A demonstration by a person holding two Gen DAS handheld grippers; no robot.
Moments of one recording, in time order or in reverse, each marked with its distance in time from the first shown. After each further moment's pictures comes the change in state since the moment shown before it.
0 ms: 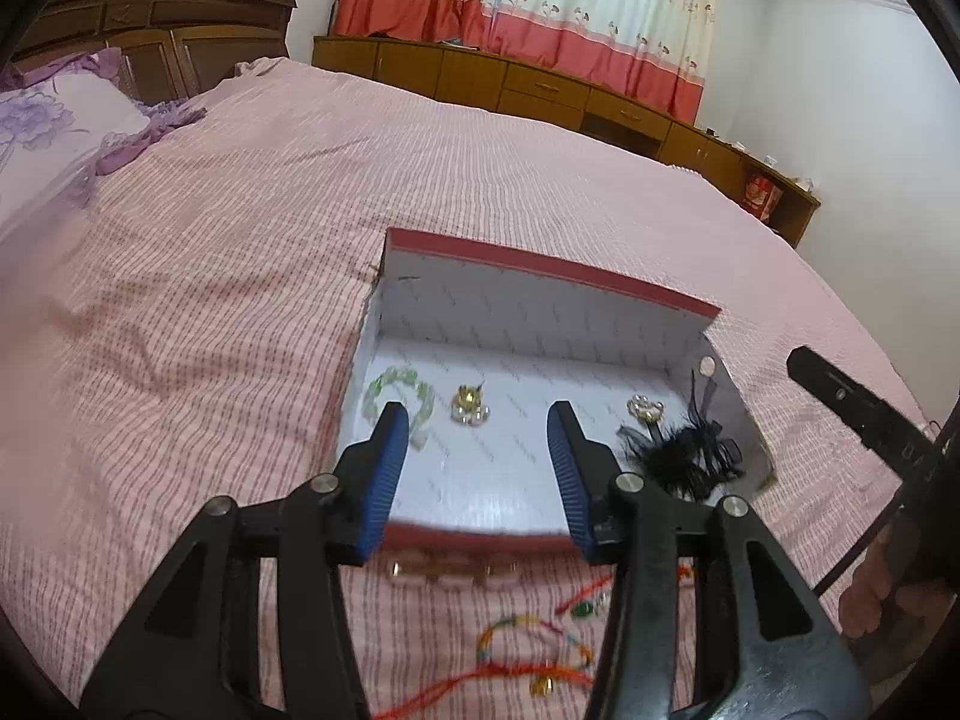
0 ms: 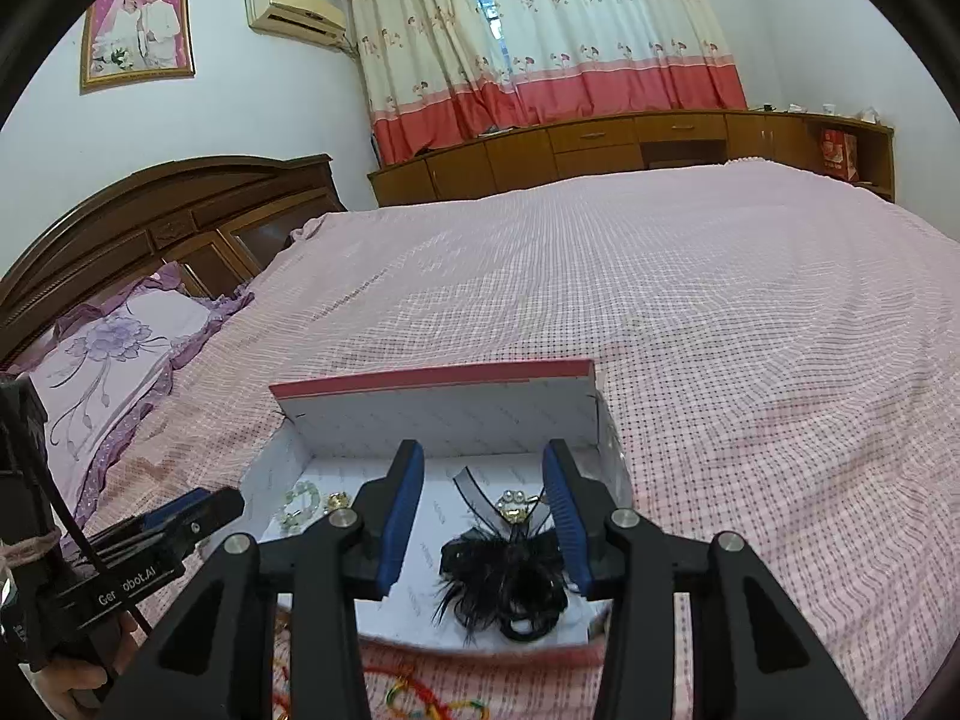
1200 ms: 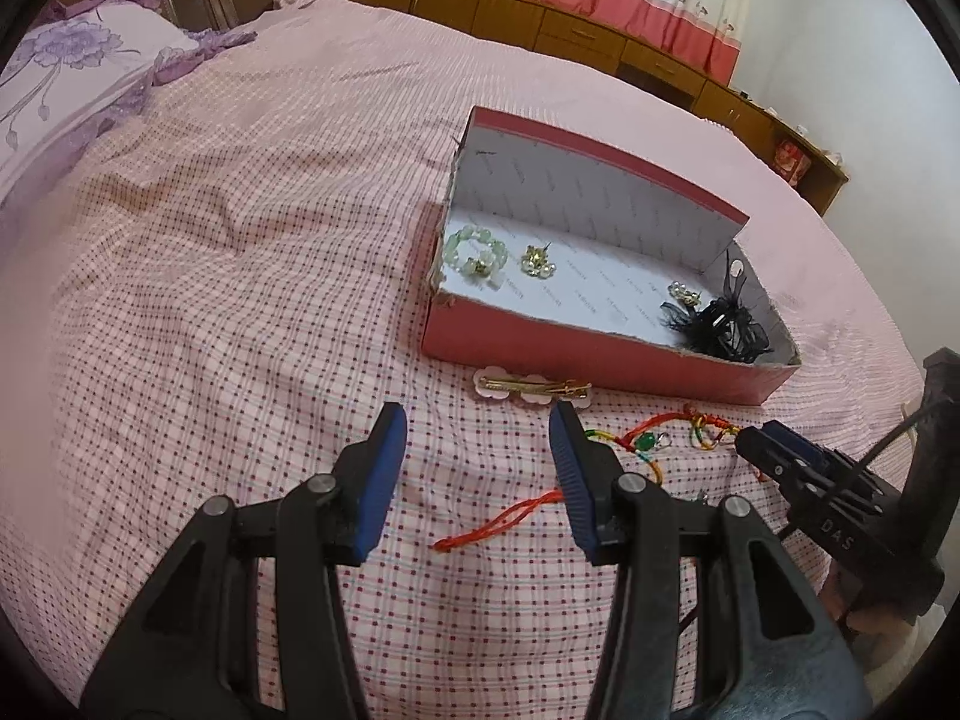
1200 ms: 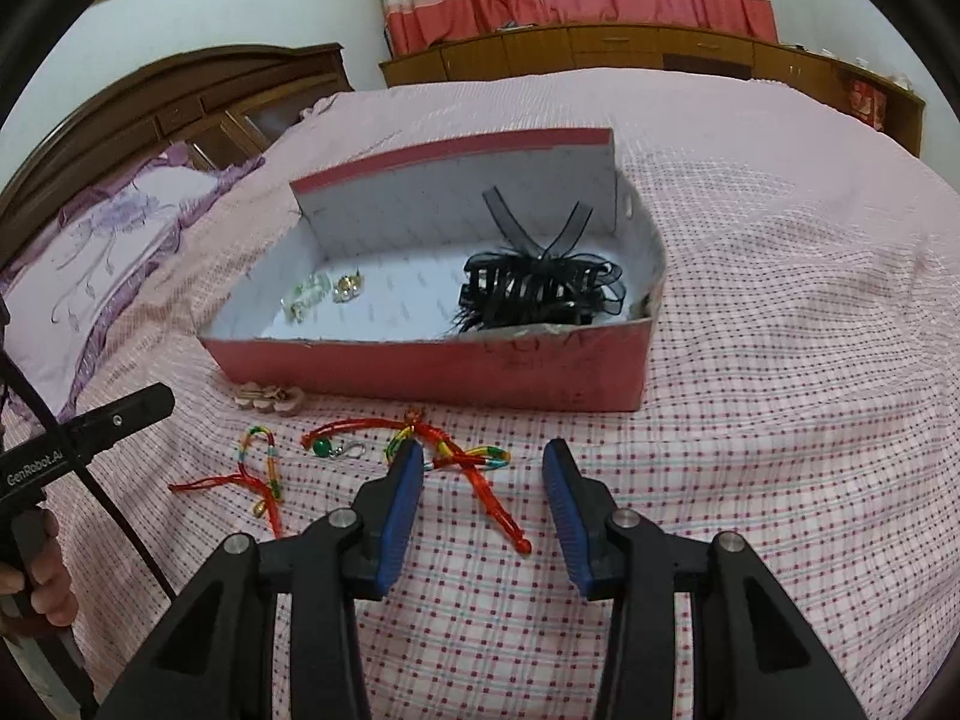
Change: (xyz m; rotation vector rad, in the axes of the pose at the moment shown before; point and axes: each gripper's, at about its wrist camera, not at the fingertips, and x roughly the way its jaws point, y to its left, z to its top) left arm -0.025 0.033 -0.054 -0.055 0.152 0.055; right arm 0.002 0.015 -0.094 -0.072 0.299 0.006
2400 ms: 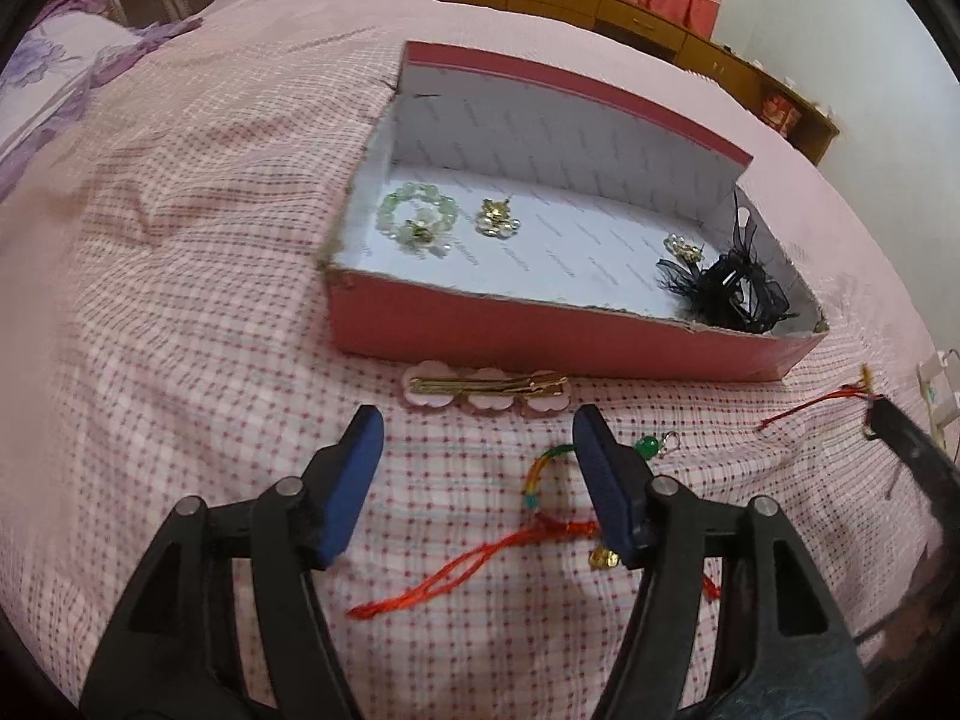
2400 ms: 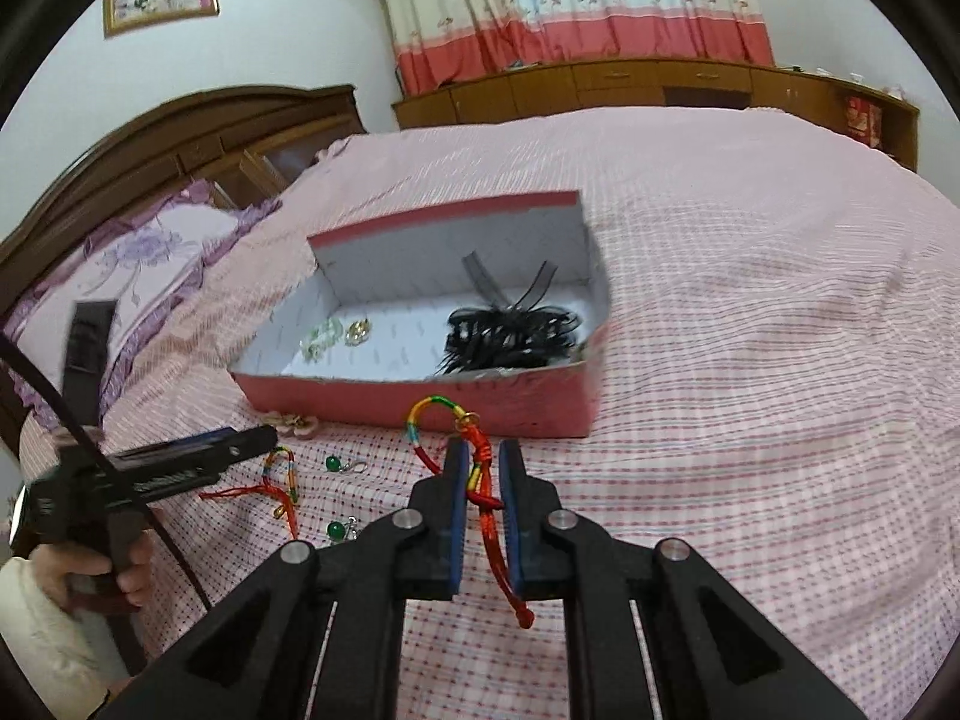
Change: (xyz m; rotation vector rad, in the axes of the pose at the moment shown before) left arm 0.059 -0.029 0.006 0.091 0.083 -0.007; right arm -0.059 -0.031 -0.004 0.032 -0.123 0.042
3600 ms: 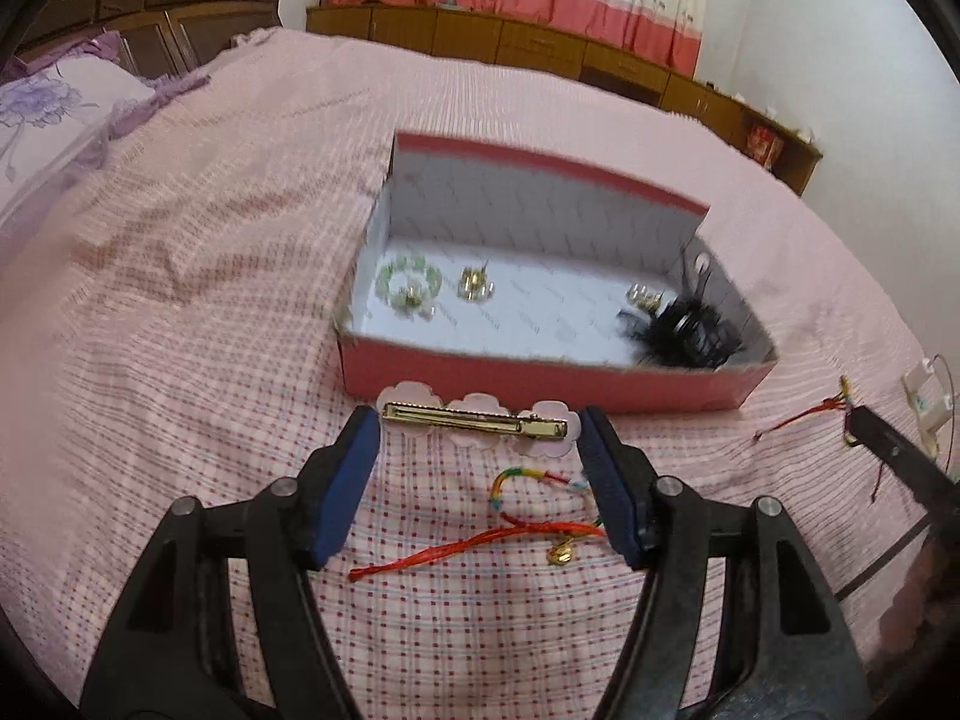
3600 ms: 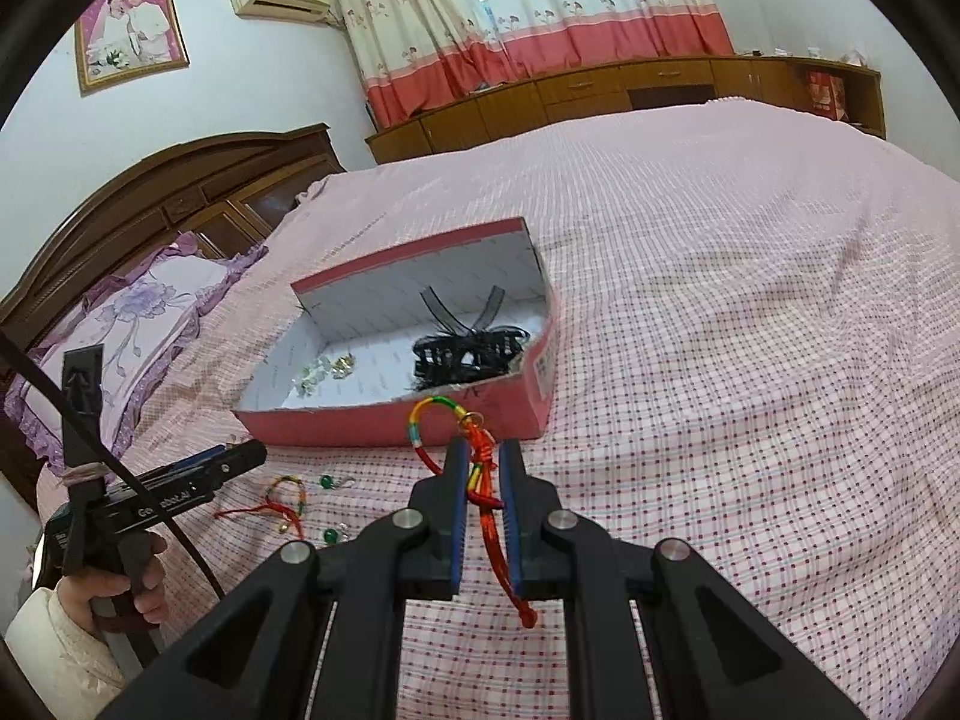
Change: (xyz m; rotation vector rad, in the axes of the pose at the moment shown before) left arm -0.059 -0.009 -0.002 0.011 -0.152 -0.009; right arm -0.025 -0.015 0.000 0.086 -0.059 0.009
